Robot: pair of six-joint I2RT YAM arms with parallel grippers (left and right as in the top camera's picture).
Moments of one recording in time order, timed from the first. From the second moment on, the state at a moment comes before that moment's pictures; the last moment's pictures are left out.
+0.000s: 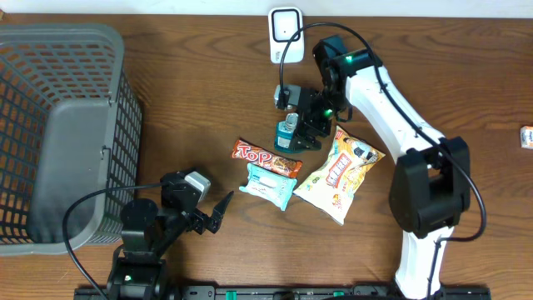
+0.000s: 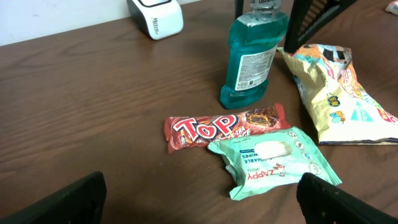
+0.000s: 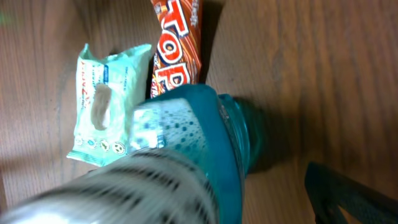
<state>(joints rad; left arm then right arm) -0.08 0.47 0.16 -0.11 0.51 0.19 0.36 2.09 1.77 -1.17 -0.51 -0.92</state>
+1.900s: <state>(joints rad) -0.08 0.47 0.16 -0.11 0.51 0.19 0.43 2.08 1.77 -1.10 -0.40 -0.86</state>
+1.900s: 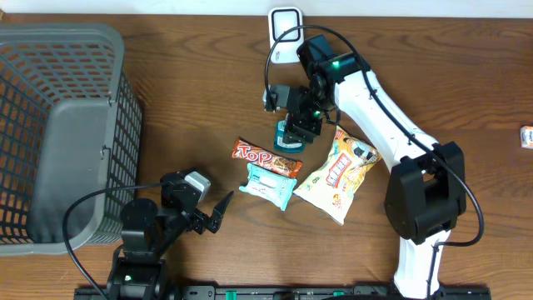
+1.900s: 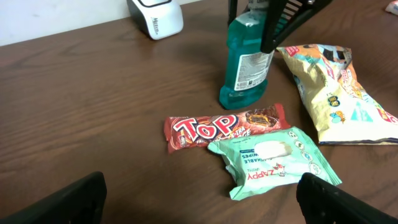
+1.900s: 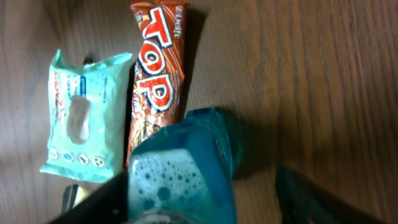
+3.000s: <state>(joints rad) -0.08 0.47 0.16 -0.11 0.51 0.19 0.43 1.98 1.82 -1.27 -0.50 -0.73</state>
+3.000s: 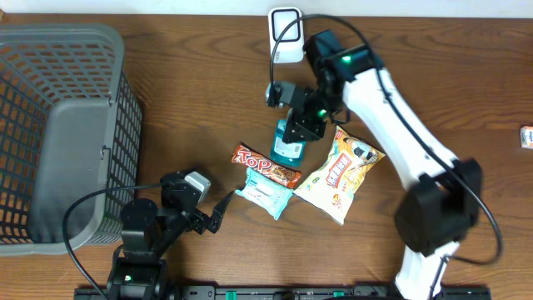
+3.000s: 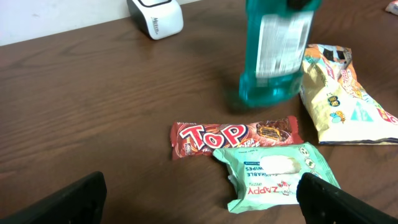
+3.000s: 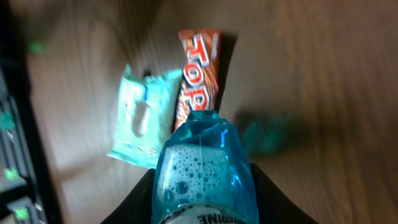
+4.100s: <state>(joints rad) -0.08 0.47 0.16 -0.11 0.51 0.19 0.20 1.80 1.43 -1.26 -1.12 -0.54</state>
